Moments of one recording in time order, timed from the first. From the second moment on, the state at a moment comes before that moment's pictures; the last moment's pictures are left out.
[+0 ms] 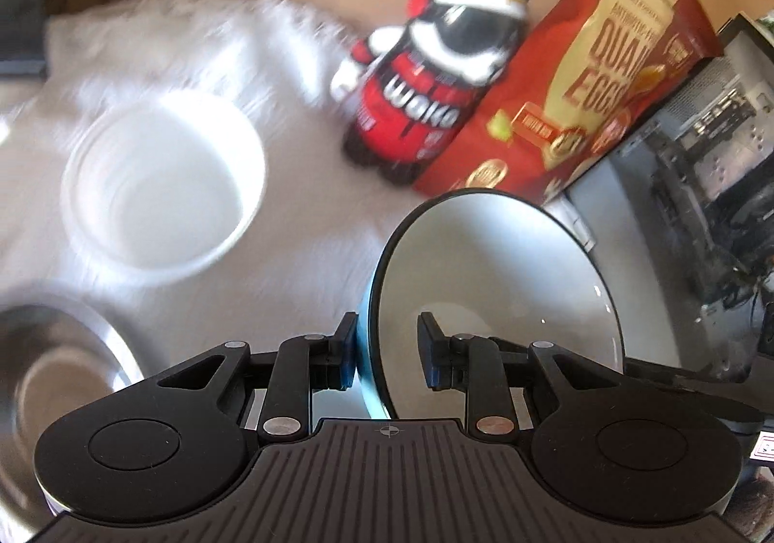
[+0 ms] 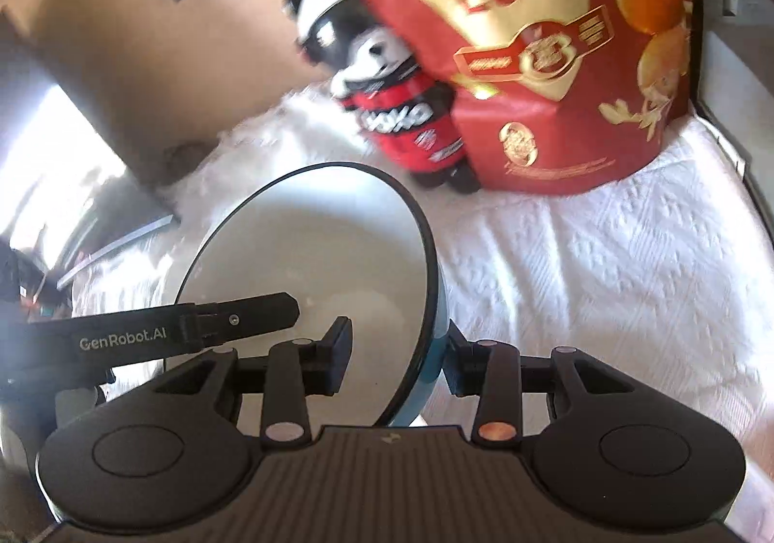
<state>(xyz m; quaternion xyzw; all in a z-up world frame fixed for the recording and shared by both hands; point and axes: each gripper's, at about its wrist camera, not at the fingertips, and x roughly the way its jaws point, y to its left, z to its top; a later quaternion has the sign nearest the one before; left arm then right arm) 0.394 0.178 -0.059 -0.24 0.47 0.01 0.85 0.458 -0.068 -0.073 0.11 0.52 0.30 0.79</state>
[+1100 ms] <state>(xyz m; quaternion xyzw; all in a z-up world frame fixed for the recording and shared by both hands) 0.321 0.184 -0.110 -0.27 0.49 0.06 0.82 0.393 -0.048 -0.136 0.06 0.57 0.33 0.75</state>
